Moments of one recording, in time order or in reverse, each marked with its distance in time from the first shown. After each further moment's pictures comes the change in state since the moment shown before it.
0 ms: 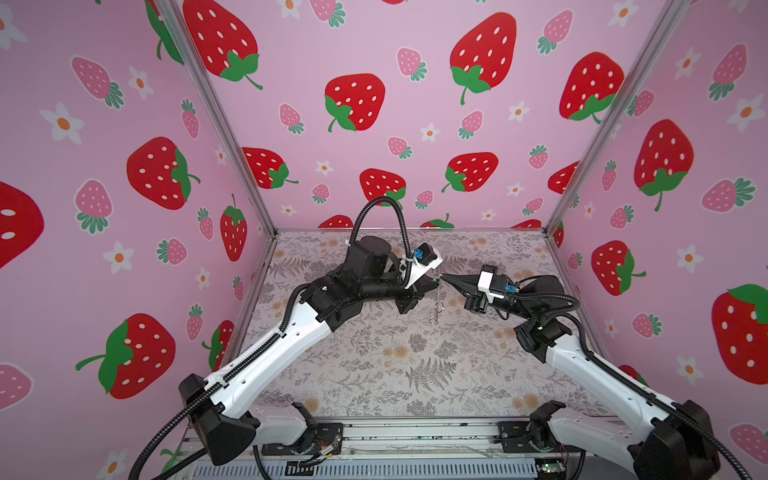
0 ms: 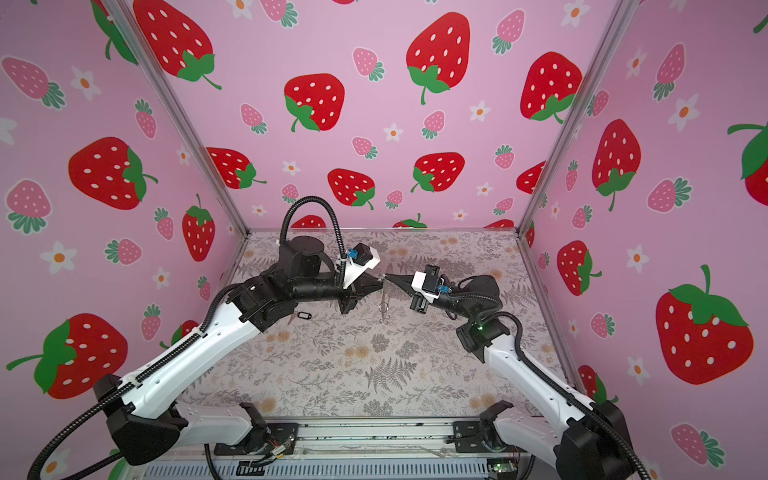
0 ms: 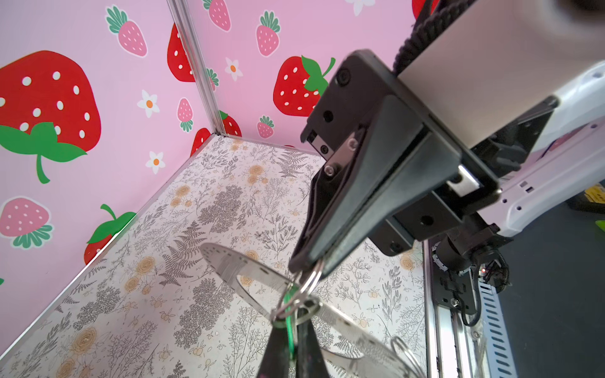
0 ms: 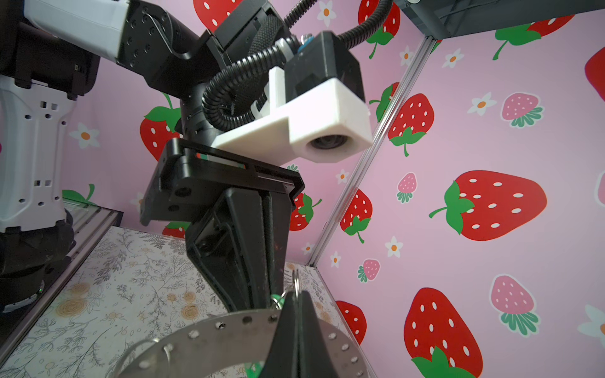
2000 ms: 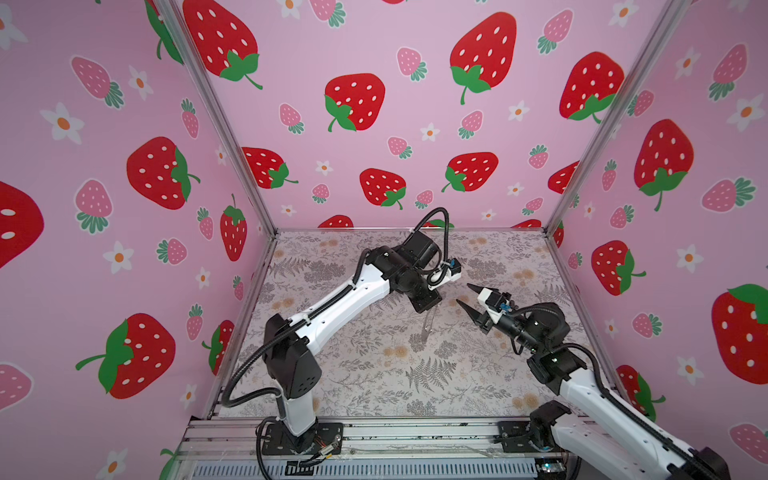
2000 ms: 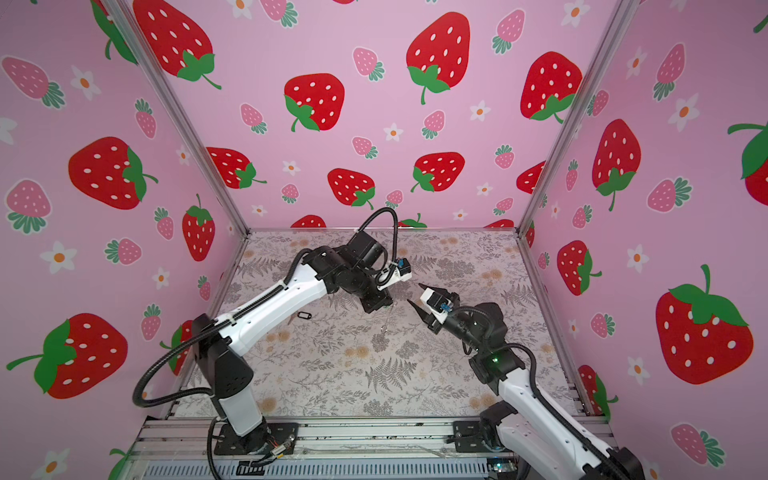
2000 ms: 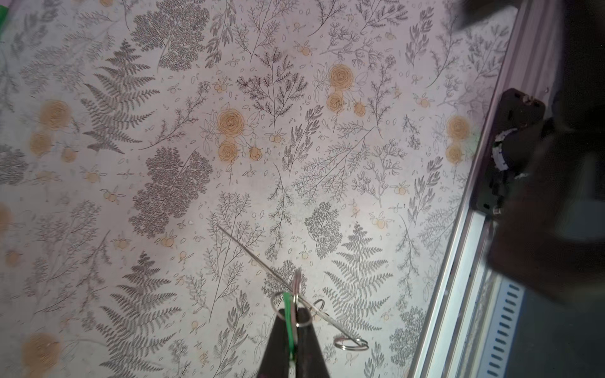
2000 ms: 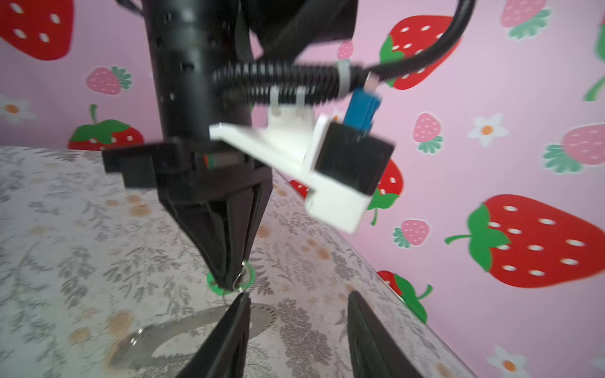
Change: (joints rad) left arm -0.039 0.549 0.443 -0.526 -0.142 0.009; right arm -0.062 -0.320 -0.296 -0.303 0.438 -0.150
